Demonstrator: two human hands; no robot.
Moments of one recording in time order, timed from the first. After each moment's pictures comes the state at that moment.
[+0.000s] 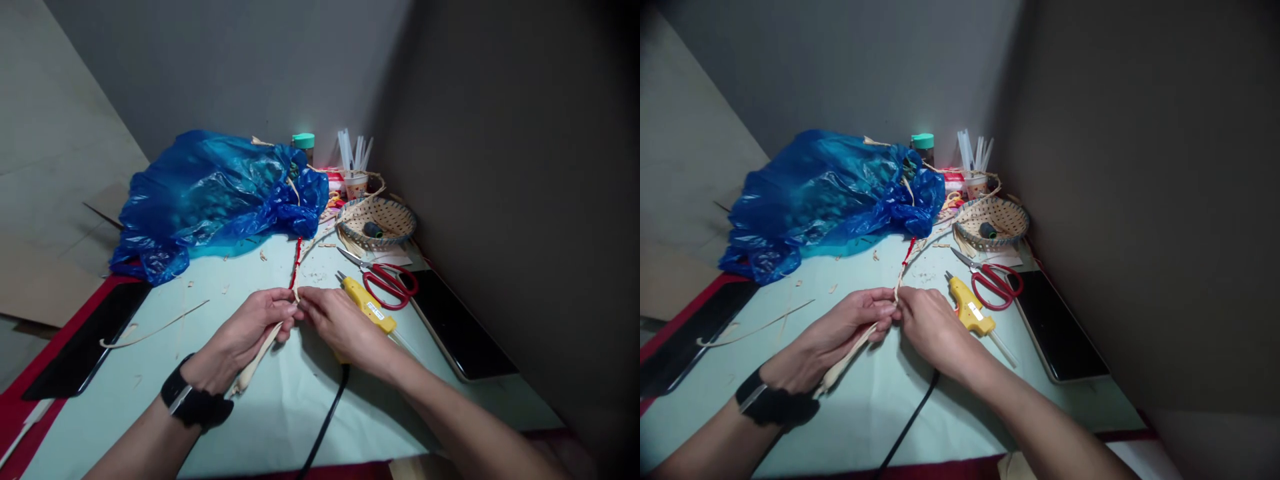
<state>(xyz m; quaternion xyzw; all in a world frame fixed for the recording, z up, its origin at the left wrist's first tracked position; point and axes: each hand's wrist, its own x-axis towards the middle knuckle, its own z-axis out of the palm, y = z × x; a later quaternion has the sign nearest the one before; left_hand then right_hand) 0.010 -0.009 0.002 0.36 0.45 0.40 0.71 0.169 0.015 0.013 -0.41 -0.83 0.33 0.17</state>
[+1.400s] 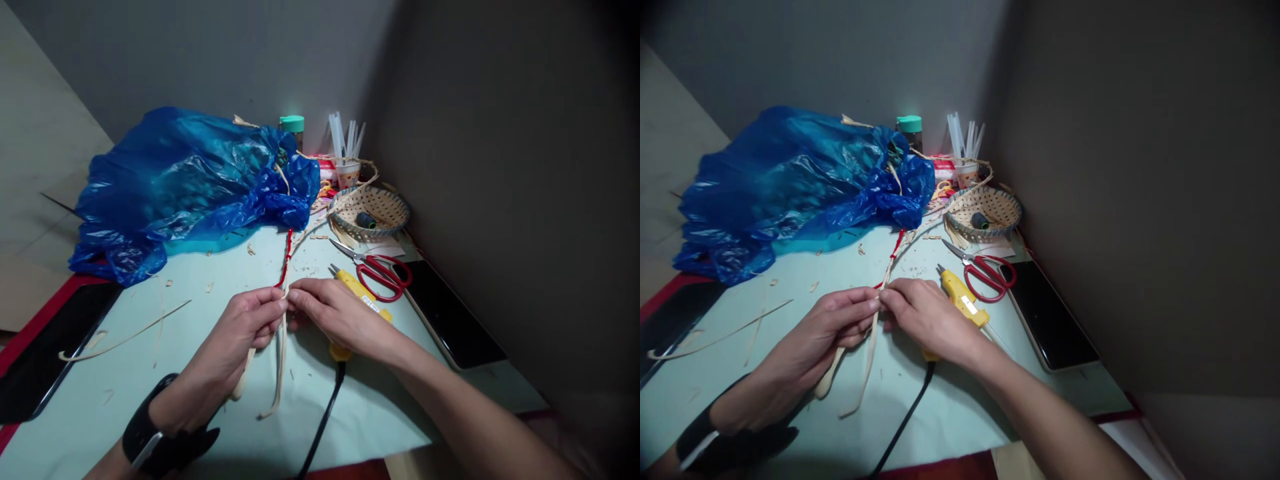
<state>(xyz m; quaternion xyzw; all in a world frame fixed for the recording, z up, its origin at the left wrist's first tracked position) 0.011 -0.020 0.007 0.38 0.52 0.40 0.65 0.176 0.021 0.021 -0.39 -0.79 0.42 0.21</state>
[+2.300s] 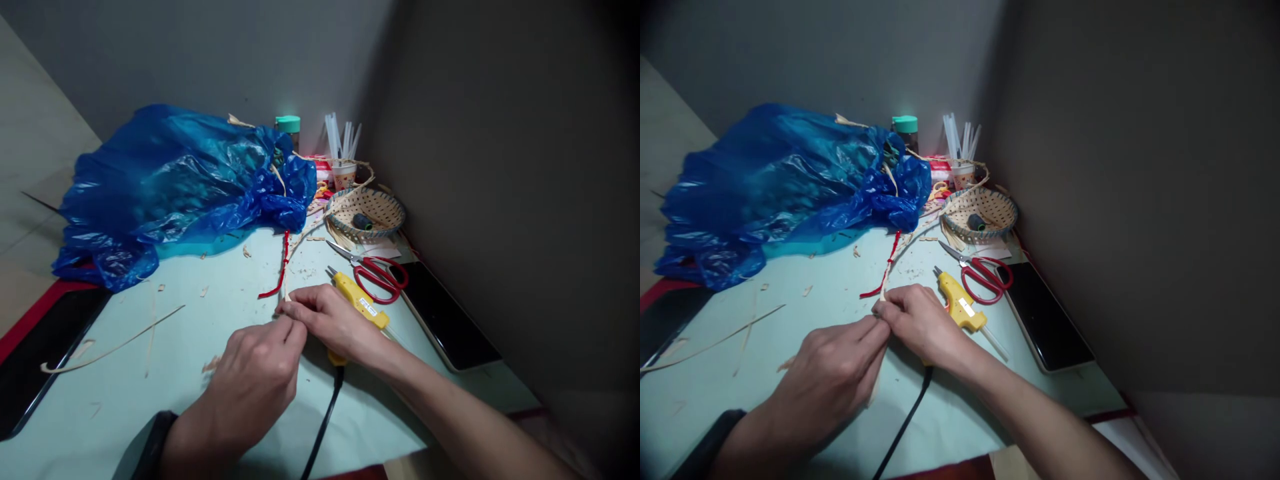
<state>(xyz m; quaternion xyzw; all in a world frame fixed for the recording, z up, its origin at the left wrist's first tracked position) 0.029 -0.045 0.011 0.85 0.51 0.17 0.02 0.169 0.021 0.008 -0.40 -0.75 0.47 0.22</state>
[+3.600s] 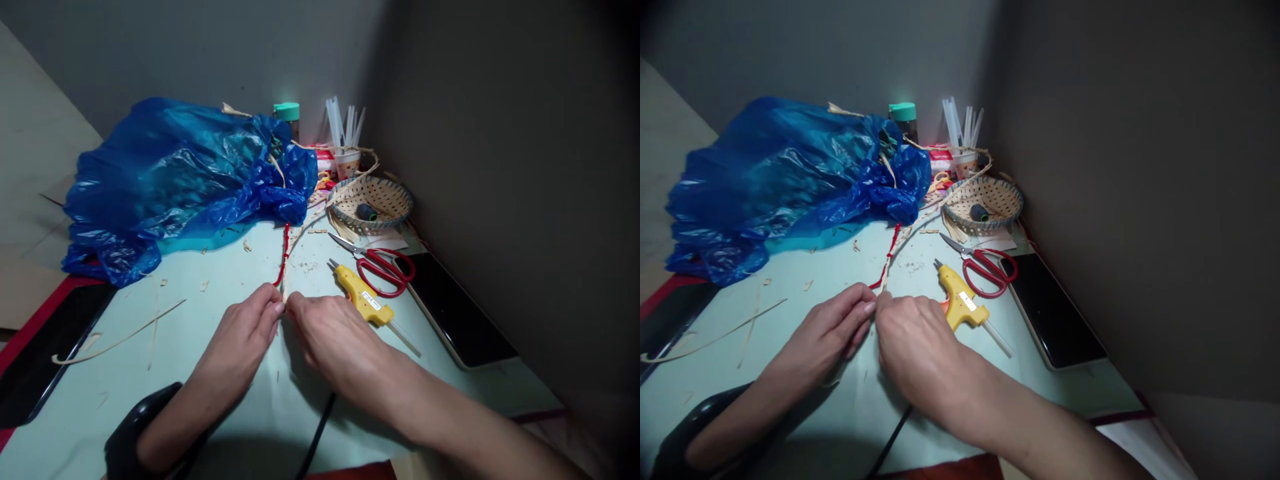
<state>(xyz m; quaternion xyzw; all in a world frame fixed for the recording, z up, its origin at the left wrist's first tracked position) 0.014 -0.026 0.007 0.60 0.62 0.29 0.40 0.172 -0.010 0.022 -0.40 -0.90 0.14 0.07</state>
